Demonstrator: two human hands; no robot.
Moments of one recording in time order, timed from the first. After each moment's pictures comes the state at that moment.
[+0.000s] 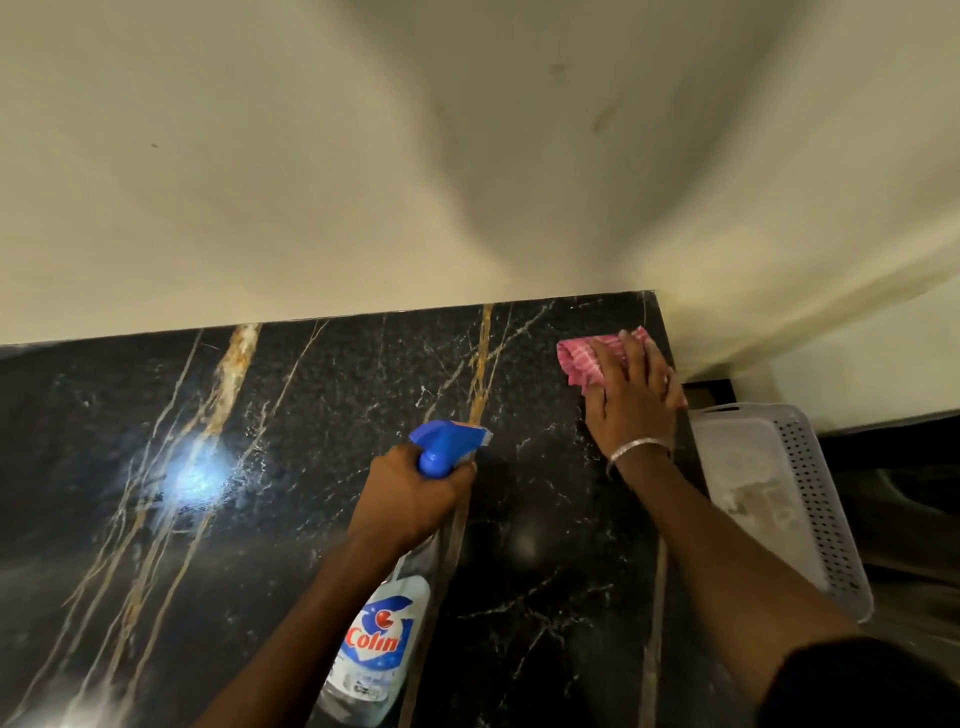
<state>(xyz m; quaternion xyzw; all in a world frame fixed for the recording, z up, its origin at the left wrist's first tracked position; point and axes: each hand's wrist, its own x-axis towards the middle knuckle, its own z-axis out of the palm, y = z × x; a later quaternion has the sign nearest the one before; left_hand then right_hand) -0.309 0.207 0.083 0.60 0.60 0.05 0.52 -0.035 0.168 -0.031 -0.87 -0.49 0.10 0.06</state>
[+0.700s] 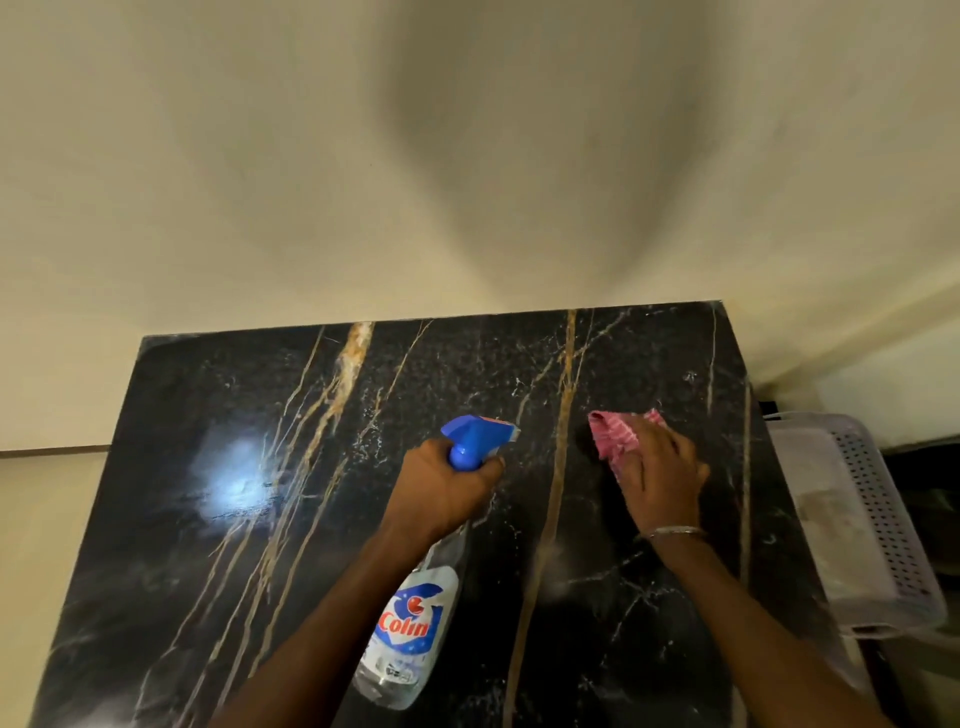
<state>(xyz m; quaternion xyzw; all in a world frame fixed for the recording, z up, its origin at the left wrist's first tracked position) -0.405 0.209 0.114 0.62 0.59 0.09 0.52 -0.160 0.104 -0.015 -0.86 -0.44 0.16 0.17</state>
